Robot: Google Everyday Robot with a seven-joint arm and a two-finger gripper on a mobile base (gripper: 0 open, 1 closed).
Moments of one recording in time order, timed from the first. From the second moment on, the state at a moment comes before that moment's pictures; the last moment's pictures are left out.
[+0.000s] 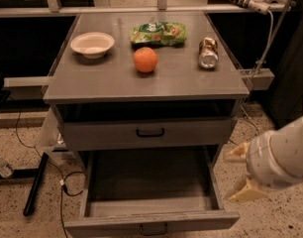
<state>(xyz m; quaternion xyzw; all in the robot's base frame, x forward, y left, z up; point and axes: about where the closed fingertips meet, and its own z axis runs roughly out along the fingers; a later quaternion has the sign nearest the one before) 0.368 -0.195 0.784 -0.64 0.75 0.05 0.18</state>
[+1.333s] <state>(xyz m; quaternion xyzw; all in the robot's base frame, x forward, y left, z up) 0.358 -0.198 0.736 -0.62 0.75 0.07 0.22</state>
